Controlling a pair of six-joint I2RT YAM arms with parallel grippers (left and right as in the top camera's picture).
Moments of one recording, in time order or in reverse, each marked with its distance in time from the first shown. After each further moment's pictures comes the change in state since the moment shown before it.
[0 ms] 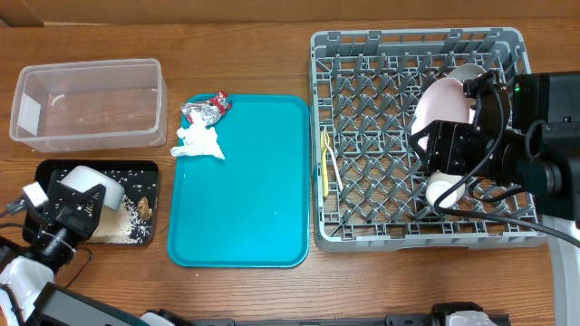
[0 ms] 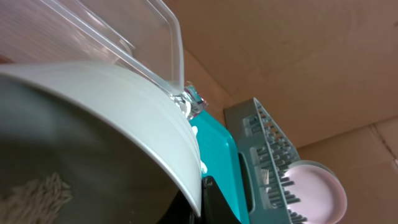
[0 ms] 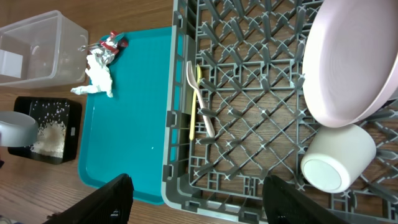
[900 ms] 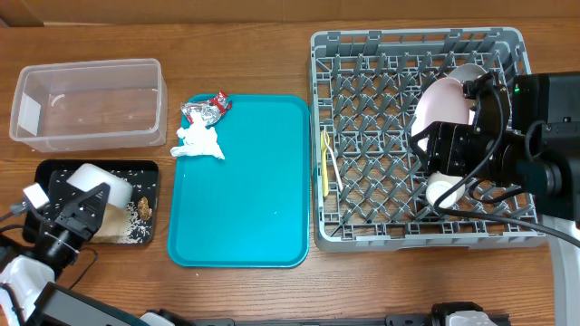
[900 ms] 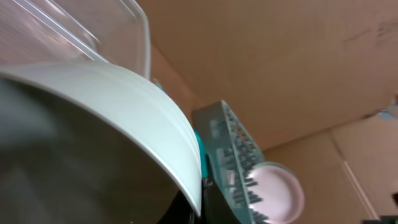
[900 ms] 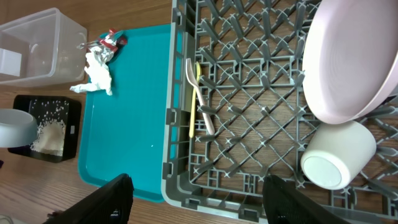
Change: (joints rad) left arm -0.014 -0.001 0.000 -0.108 0.114 0.005; right arm 0.000 0.000 0.000 -0.010 0.000 0.000
